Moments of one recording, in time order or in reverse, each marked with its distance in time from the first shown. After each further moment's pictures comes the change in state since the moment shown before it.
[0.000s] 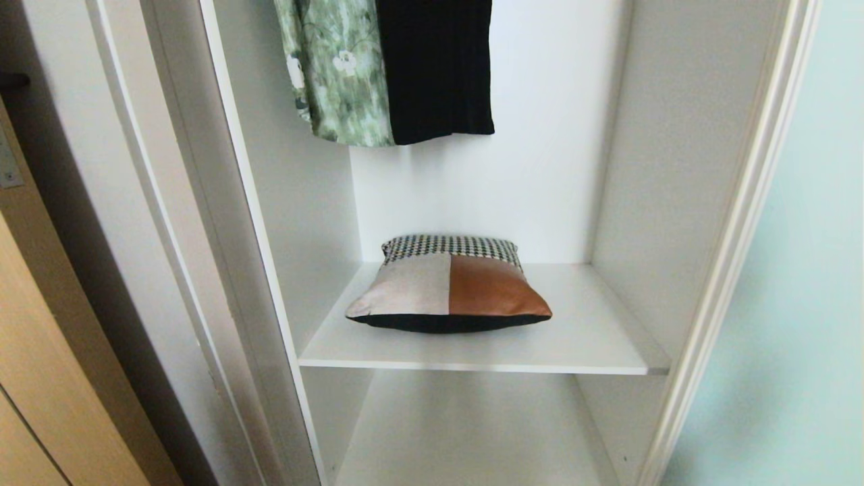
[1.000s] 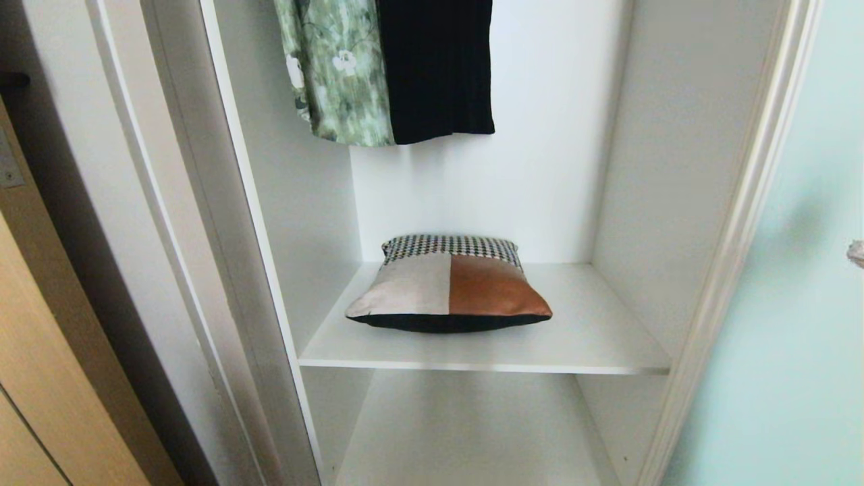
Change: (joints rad) left arm 0.000 0.000 0.000 0.000 0.000 0.000; right arm -0.801 0.549 -0.183 -0.039 0.997 0.016
